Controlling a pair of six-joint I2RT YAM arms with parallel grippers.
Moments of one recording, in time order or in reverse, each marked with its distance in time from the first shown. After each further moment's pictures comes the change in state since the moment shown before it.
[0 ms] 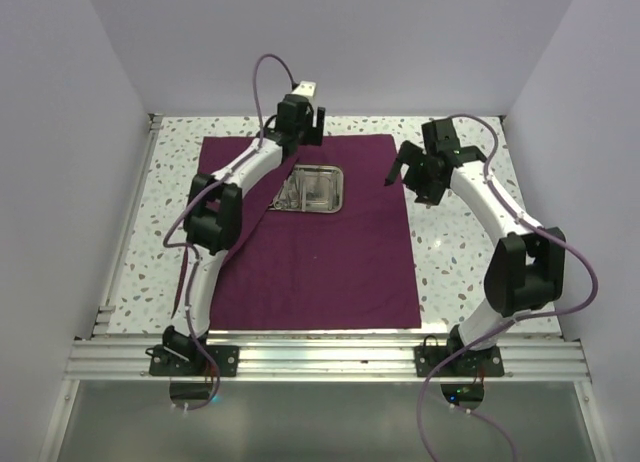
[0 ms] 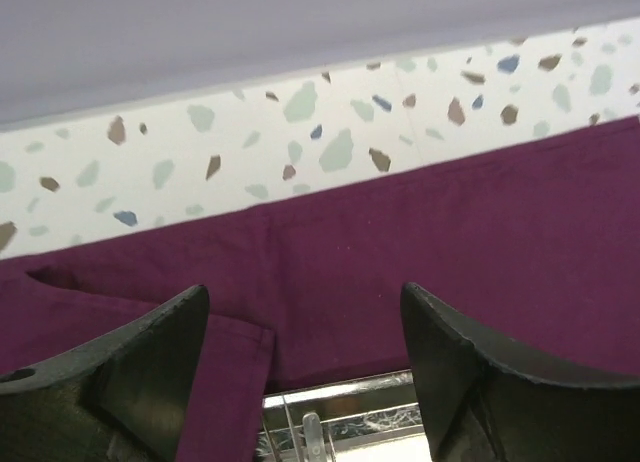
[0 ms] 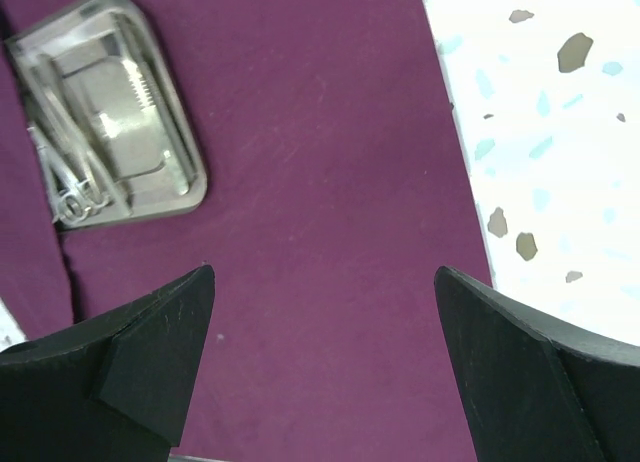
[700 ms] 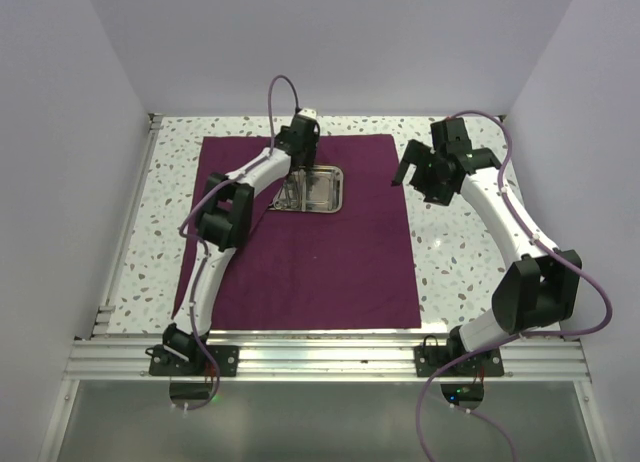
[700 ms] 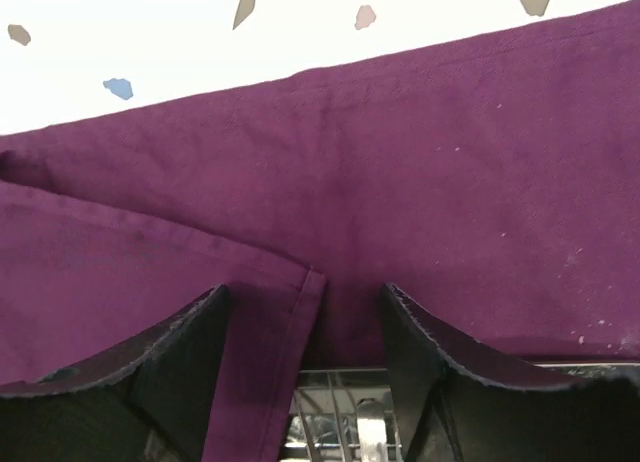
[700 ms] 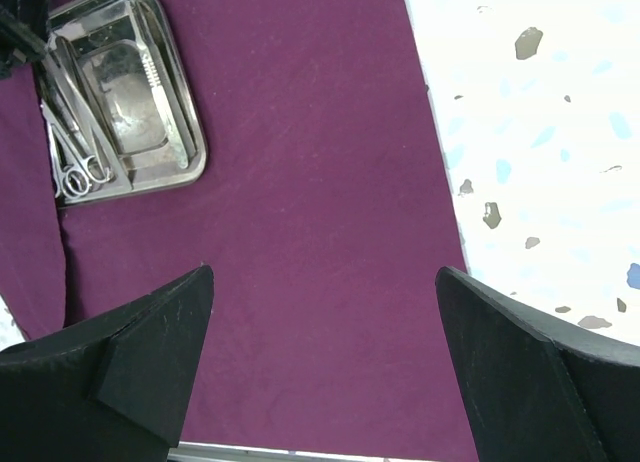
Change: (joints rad) left arm -0.027 0.173 0.036 -0.127 -0.171 0.030; right arm -0.001 -0.156 -0.008 -0.084 0.025 -0.042
